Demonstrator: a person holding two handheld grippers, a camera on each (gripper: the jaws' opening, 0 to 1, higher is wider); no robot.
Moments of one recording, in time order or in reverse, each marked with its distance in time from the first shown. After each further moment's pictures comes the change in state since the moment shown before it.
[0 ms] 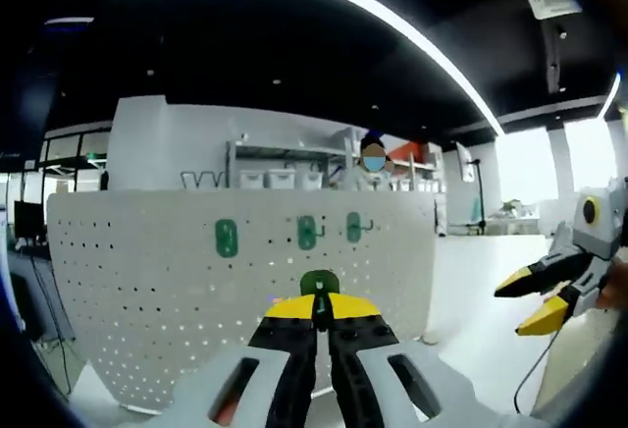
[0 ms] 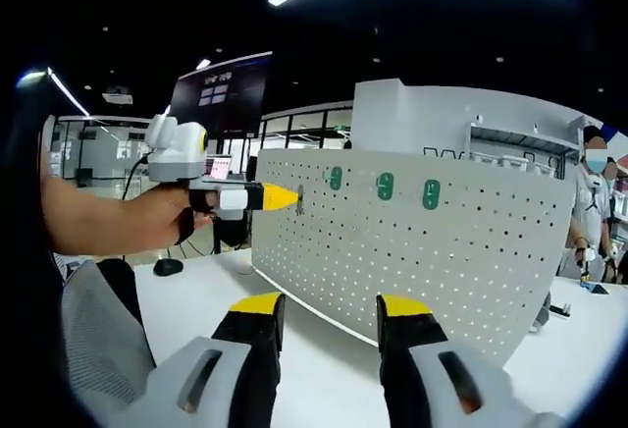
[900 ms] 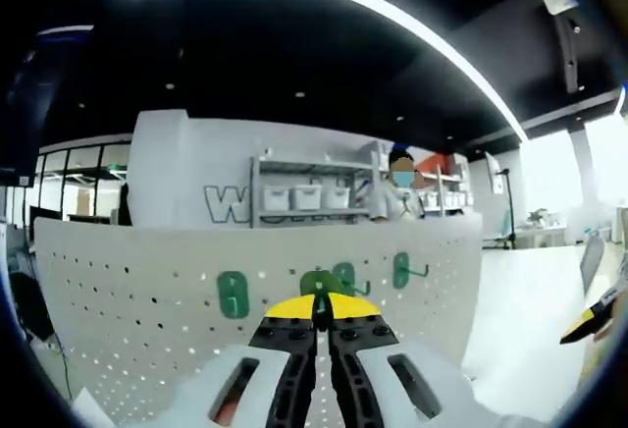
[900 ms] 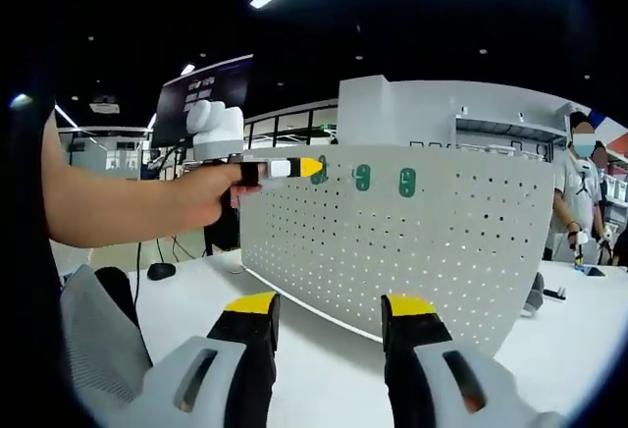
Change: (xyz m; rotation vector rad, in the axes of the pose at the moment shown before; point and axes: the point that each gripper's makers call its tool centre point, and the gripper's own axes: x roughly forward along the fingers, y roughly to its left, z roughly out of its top) left arm 0.076 0.028 0.024 0.003 -0.056 0.115; right arm -0.010 -0.020 -0.013 0.057 0.007 -0.042
